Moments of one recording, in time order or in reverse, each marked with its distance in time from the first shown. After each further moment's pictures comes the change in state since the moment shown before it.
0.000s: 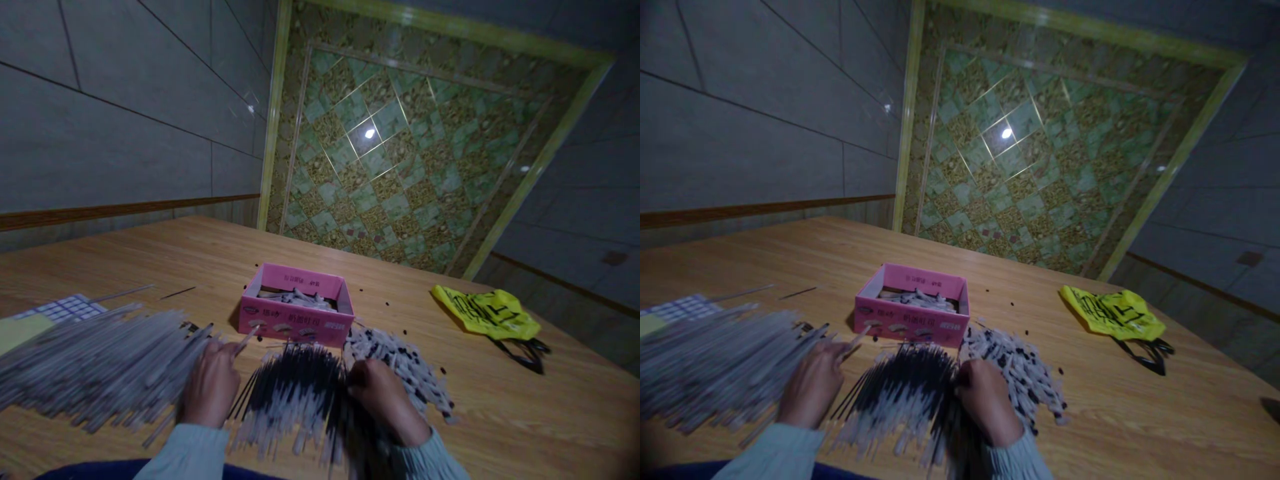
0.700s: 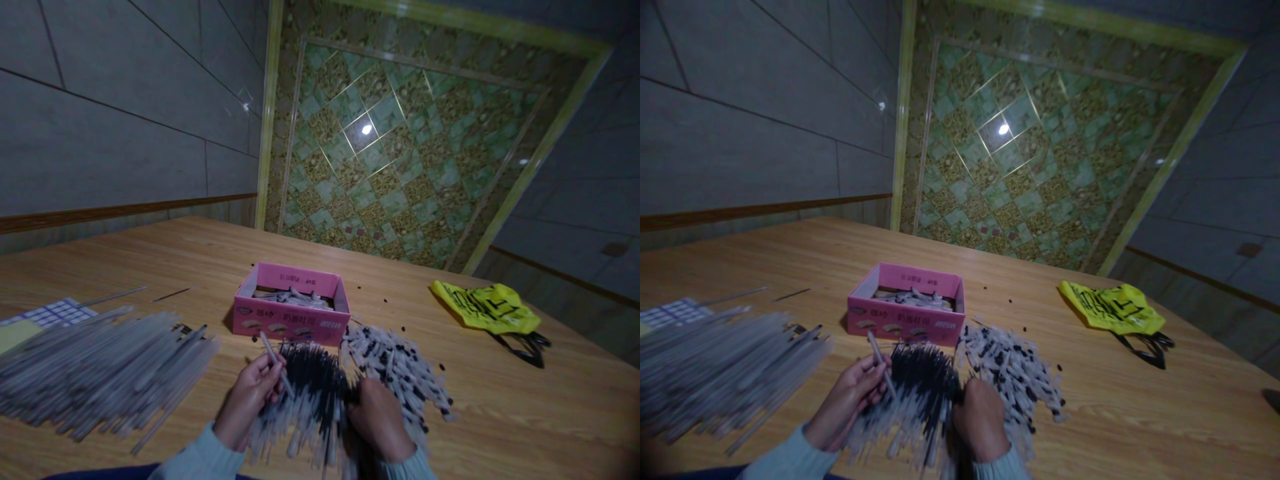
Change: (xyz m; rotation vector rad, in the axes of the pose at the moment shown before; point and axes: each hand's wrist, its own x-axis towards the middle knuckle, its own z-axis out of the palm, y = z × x) left_hand -0.036 0.046 0.039 -1.058 -0.448 -0.273; right_hand -0.022 0.005 0.036 -0.277 -0.060 0.224
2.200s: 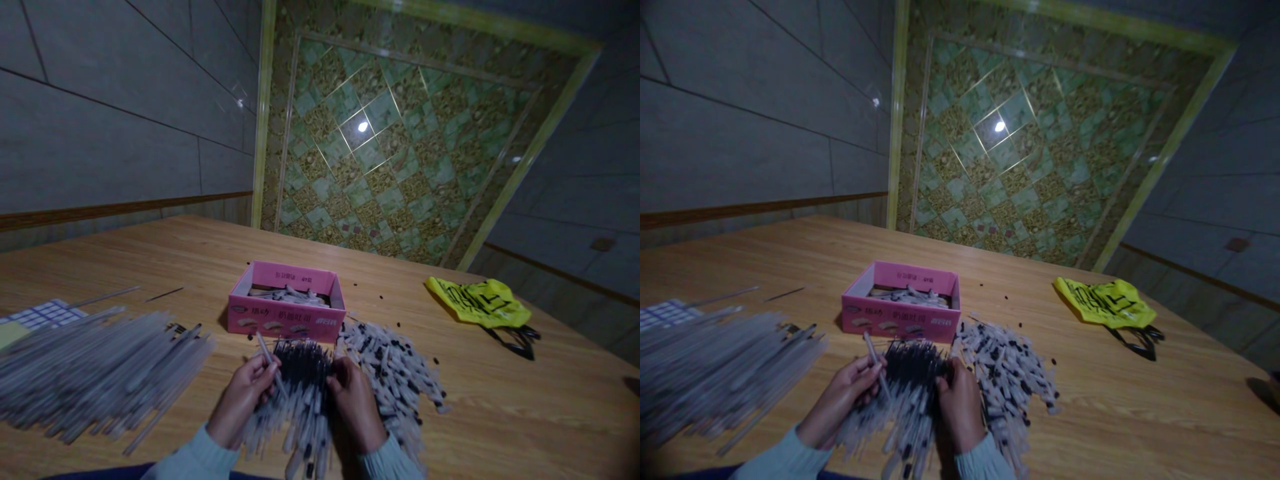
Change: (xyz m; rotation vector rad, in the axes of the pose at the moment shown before) left_hand 0.002 -0.002 -0.005 0.100 0.019 -0.008; right_hand 0.016 -0.014 0.026 0.590 0.118 -0.085
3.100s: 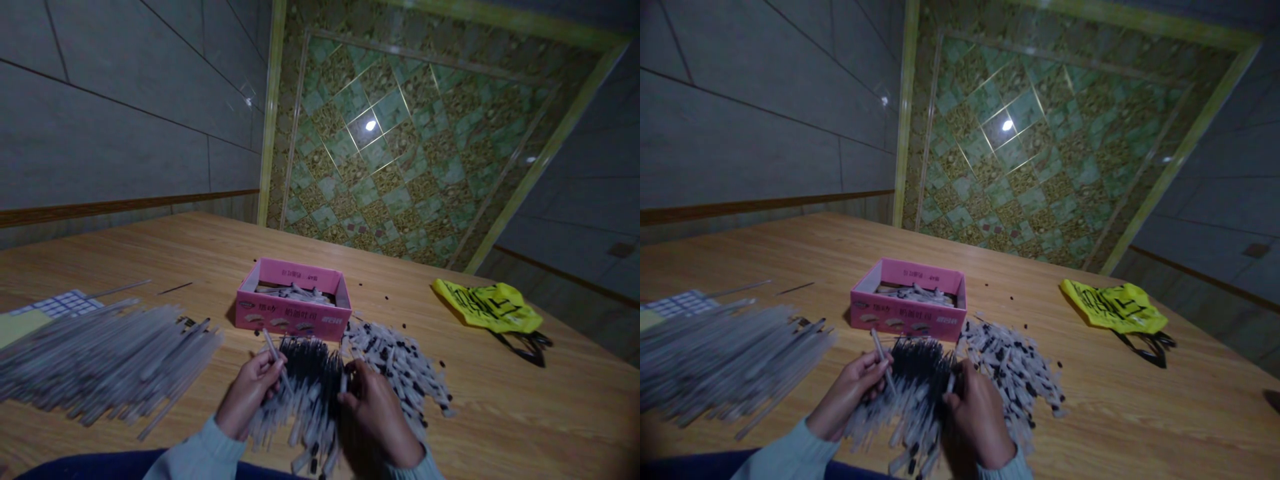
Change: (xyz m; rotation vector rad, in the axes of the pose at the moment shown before) left_hand -0.001 -0.002 -0.002 0.016 0.013 -0.003; right_hand -0.017 -0.008 -0.045 -0.233 -0.143 -0.082
